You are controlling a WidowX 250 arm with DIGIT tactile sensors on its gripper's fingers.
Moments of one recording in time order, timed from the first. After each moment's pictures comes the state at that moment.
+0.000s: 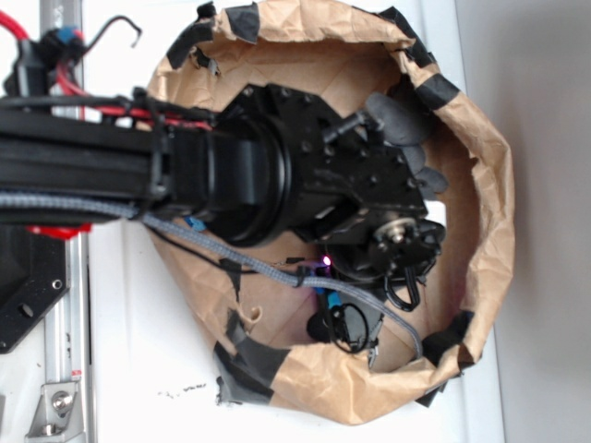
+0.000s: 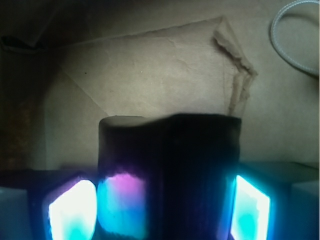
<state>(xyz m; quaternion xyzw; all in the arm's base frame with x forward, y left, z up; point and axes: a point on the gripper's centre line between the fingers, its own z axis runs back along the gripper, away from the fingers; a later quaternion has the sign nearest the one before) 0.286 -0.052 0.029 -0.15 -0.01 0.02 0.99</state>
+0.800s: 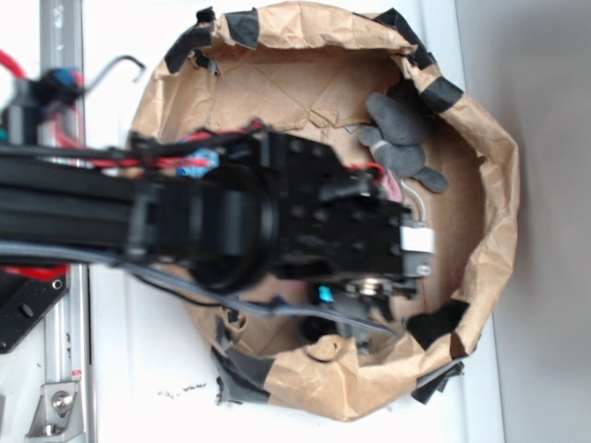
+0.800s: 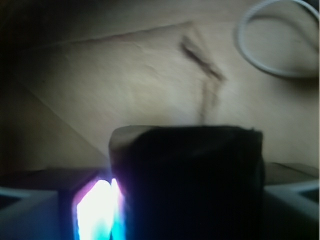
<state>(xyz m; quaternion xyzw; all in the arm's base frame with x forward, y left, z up) 0.273 -0.035 0.026 -0.04 -0.01 0.05 1.00</state>
